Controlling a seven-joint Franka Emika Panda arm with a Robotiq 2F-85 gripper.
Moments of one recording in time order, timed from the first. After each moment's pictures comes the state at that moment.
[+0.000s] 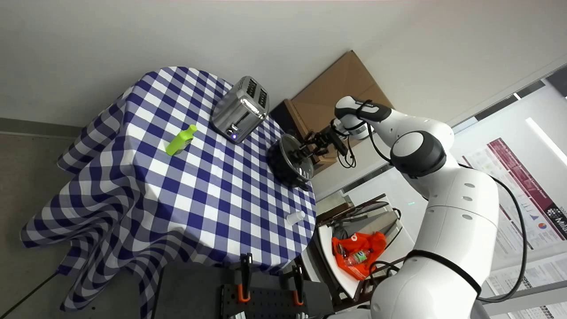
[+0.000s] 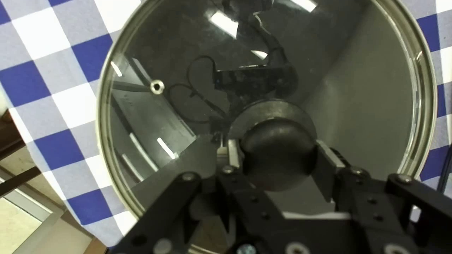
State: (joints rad) arm -0.26 0.92 -0.08 -1.16 0.11 2.01 0.02
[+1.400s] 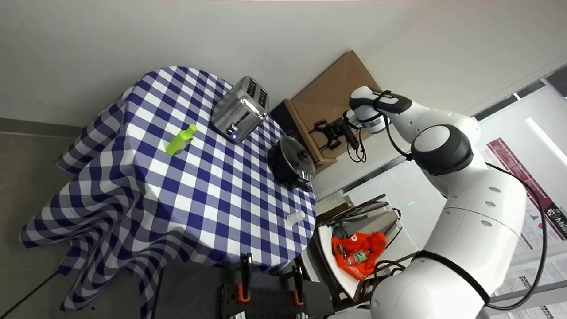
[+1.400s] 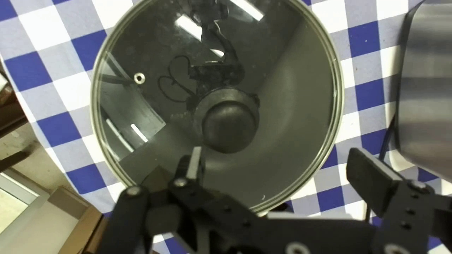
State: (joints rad) arm -0.26 0.76 -0.06 -1.26 0.14 2.00 -0.02
